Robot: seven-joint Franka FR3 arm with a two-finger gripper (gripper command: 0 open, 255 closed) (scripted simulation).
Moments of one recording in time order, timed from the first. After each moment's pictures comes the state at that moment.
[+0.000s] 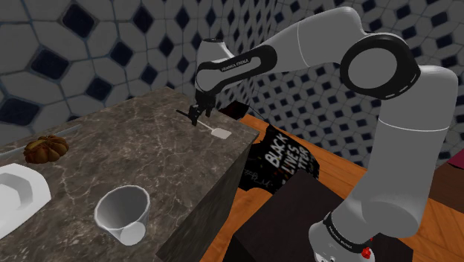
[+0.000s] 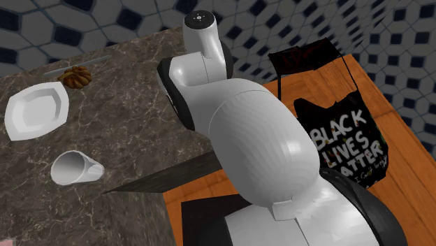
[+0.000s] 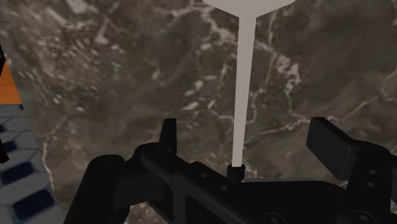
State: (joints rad) arm 0.09 0.39 0.06 -1.80 -0.02 2.25 -0.08
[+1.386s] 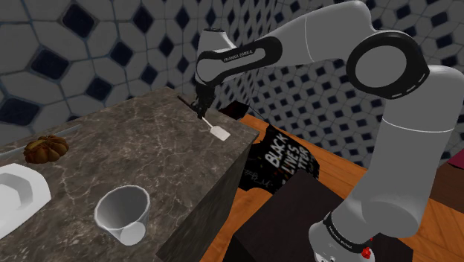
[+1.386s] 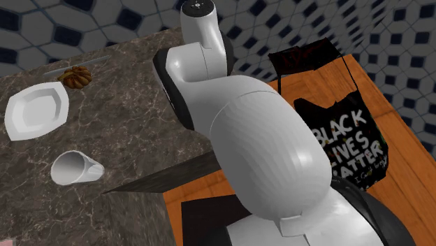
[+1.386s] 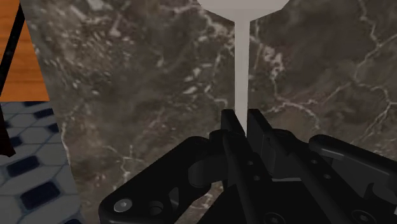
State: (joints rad) arm 0.09 0.35 0.07 -1.77 -0.02 2.19 -0.08
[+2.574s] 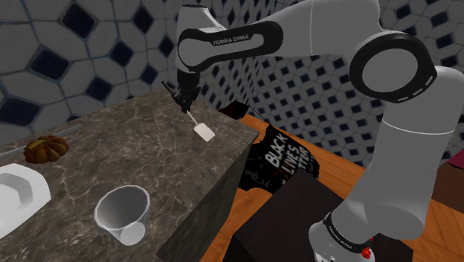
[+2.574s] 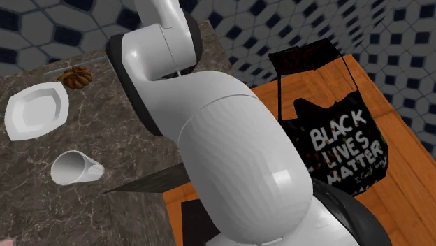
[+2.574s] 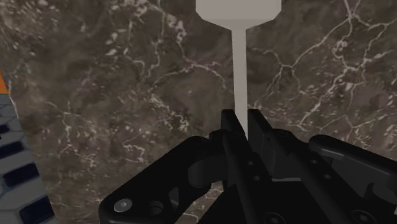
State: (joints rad) arm 0.18 0.35 0.10 -1.61 -0.04 2.03 0.05
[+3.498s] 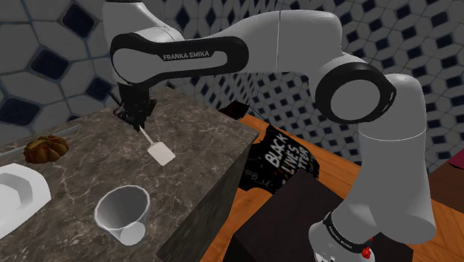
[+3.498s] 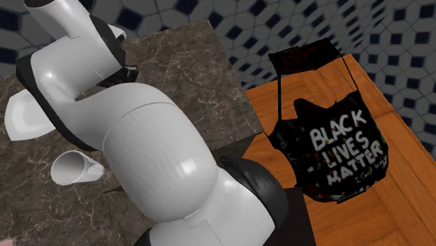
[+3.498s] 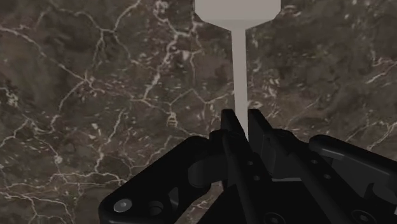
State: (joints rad) arm 0.41 0.59 0.16 -1.26 -0.11 1.90 0.33
